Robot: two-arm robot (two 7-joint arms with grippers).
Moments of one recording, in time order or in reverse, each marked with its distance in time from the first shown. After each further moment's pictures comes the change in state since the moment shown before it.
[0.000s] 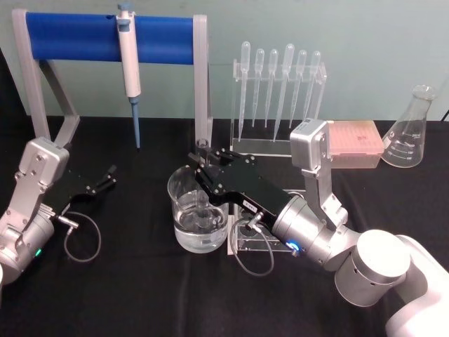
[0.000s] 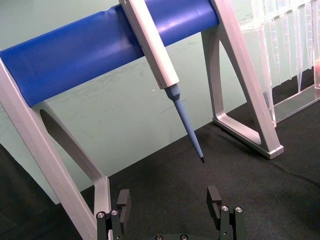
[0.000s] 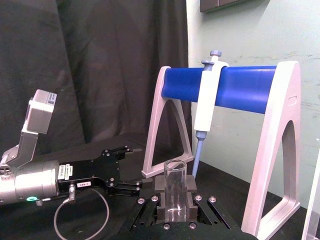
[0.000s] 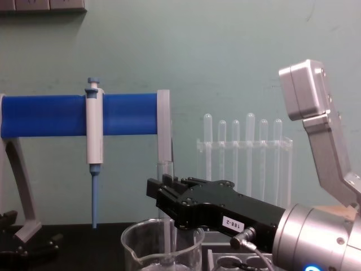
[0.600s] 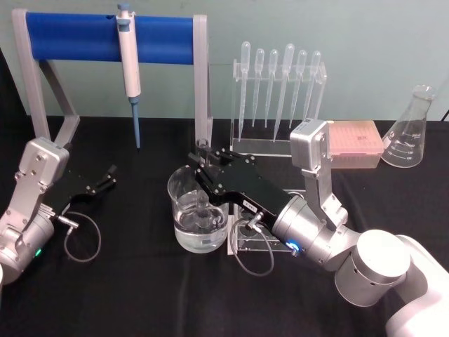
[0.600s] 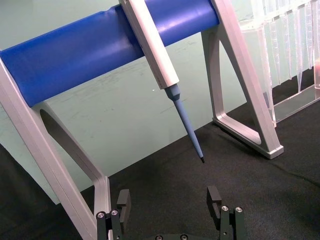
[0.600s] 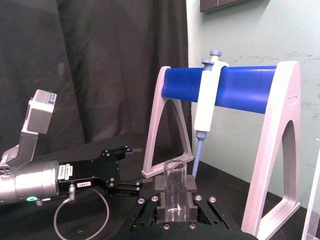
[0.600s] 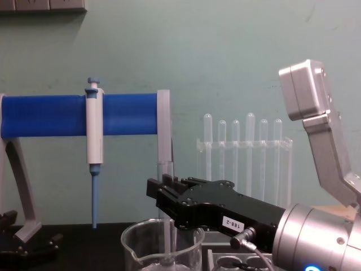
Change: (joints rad) left arm 0.000 0.000 0.000 0.000 0.000 0.000 0.000; right arm 0.000 0.000 0.000 0.000 0.000 0.000 0.000
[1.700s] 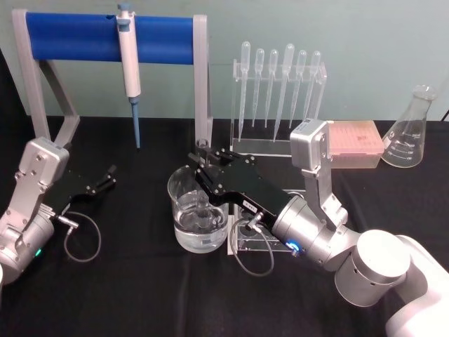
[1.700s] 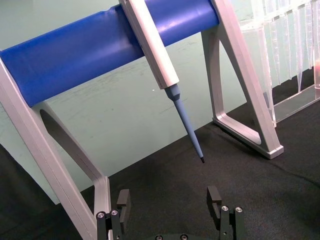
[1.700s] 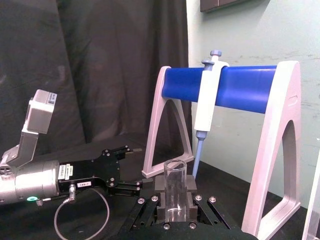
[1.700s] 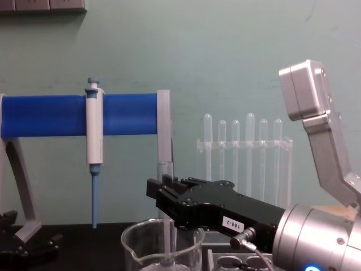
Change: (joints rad) left arm 0.000 0.000 0.000 0.000 0.000 0.000 0.000; right arm 0.000 0.000 0.000 0.001 0.001 0.000 0.001
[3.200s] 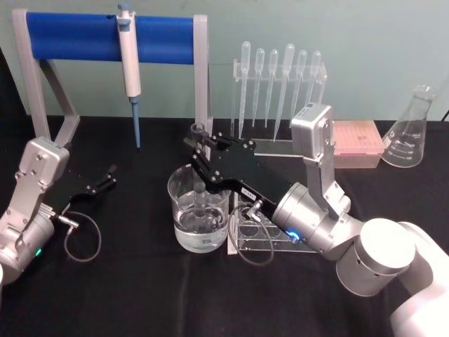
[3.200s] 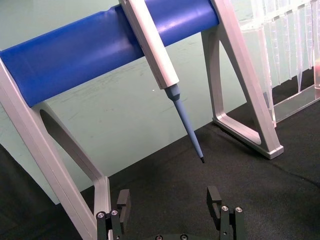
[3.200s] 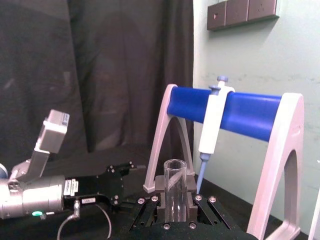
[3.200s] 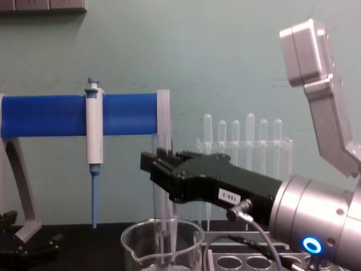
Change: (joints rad) left arm 0.000 0.000 0.000 0.000 0.000 0.000 0.000; right arm 0.017 0.026 -0.021 -0.068 0.002 0.007 -0.022
